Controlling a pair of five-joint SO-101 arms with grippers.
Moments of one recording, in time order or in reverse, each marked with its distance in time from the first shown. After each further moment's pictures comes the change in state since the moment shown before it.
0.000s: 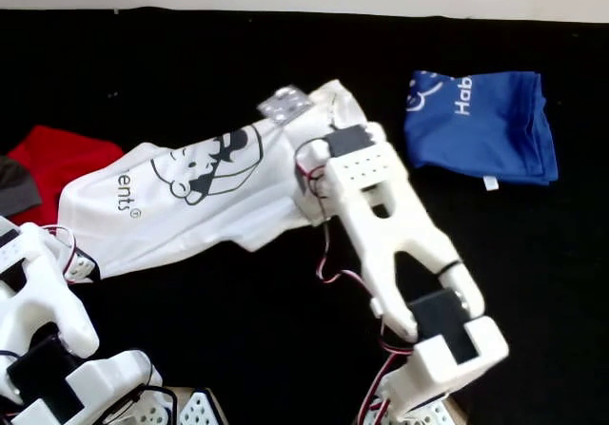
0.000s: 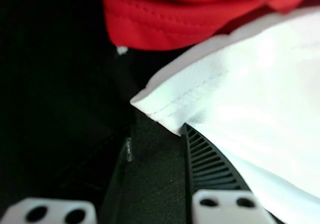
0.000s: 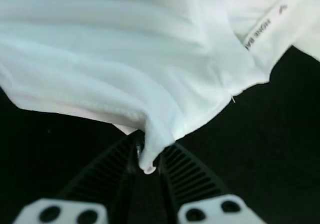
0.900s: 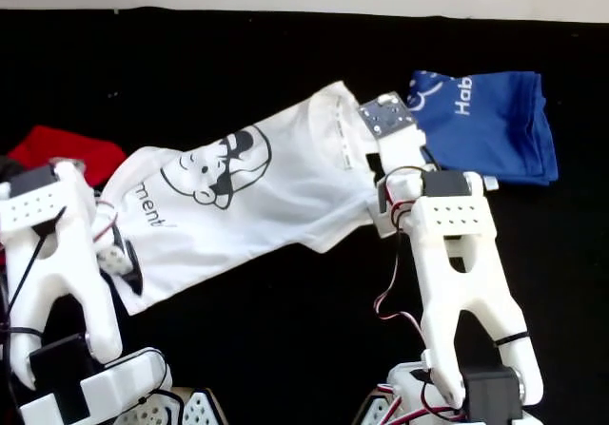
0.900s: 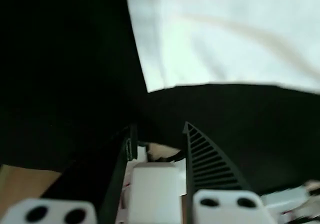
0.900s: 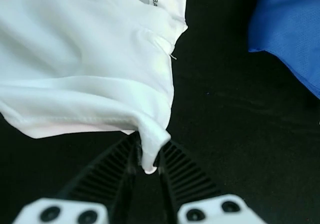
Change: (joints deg) left arm 15.2 -5.4 -14.5 39.0 -19.4; right arm 17.2 -23.2 24.6 -12.7 4.7
